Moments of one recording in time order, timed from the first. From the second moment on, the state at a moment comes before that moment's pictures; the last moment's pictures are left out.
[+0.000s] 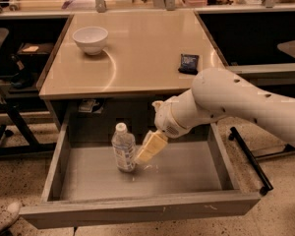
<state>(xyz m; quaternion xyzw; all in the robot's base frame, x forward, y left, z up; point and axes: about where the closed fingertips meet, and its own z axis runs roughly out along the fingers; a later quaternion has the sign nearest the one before) 0.514 -0.002 0.747 -0.58 0.74 0.18 0.30</state>
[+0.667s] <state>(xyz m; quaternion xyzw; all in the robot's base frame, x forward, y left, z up) 0.517 0.026 0.736 -0.57 0.73 0.20 0.31</state>
